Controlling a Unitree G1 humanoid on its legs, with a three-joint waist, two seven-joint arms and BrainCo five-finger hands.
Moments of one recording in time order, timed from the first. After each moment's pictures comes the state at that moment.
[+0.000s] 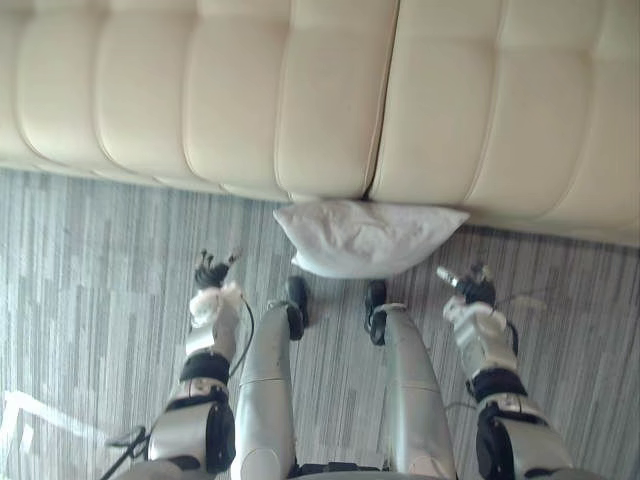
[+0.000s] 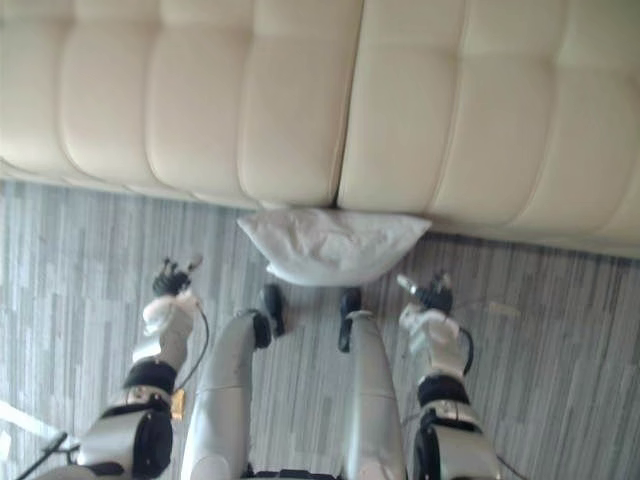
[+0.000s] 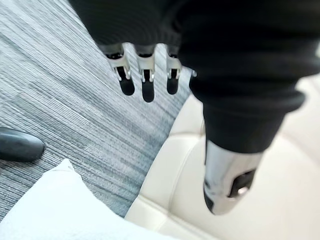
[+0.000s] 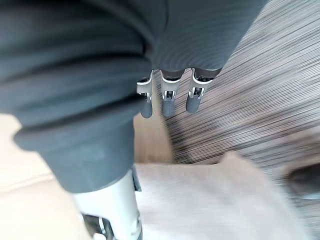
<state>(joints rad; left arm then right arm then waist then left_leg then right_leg) -0.66 0.17 0.24 0.77 -0.35 -0.04 0.25 -0.59 -0.24 -0.29 0.66 0.33 -0.05 -0.24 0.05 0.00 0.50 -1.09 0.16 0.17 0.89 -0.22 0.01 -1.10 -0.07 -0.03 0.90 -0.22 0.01</state>
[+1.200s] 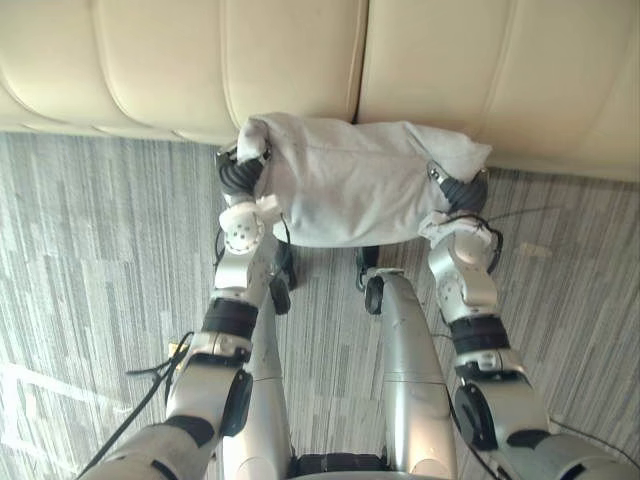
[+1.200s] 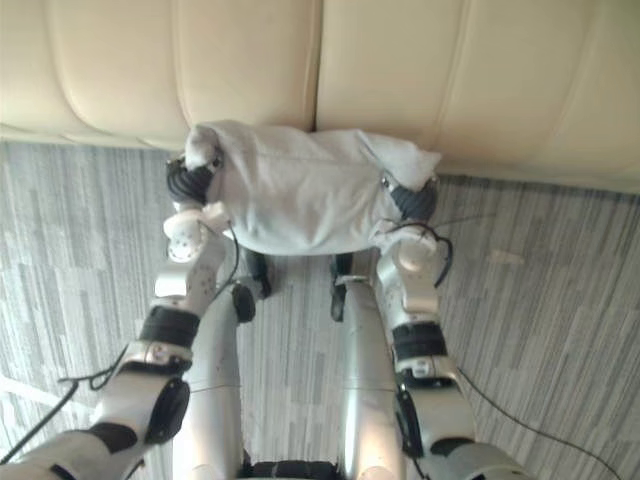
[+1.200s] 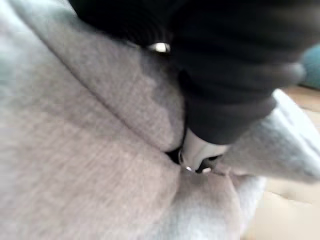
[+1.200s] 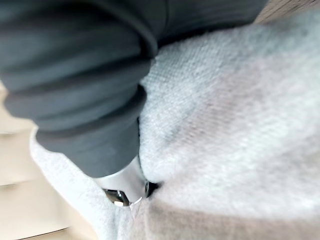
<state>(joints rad) -0.63 0.07 -0.03 0.31 -0.35 -0.10 0.47 -0.53 -0.10 -0.09 0.25 0.31 -0.09 -0.37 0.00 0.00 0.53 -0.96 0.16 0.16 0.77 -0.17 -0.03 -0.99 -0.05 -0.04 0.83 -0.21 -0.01</state>
